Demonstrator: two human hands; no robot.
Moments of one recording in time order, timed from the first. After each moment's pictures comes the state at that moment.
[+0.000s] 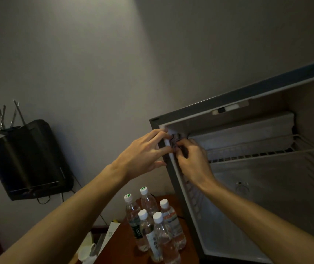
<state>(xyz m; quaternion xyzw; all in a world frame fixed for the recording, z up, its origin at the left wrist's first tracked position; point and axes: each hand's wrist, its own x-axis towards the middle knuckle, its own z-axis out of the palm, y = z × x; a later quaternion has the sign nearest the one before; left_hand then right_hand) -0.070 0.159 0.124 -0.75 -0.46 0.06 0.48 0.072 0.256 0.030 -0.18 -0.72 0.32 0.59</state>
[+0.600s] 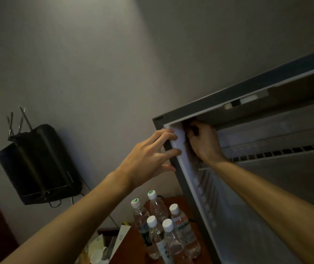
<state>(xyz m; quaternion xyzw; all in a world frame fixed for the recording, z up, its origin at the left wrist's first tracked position) -0.085 0.169 0.118 -0.75 -0.45 0.05 0.49 0.046 0.328 0.064 -0.25 -0.69 0.28 0.62</state>
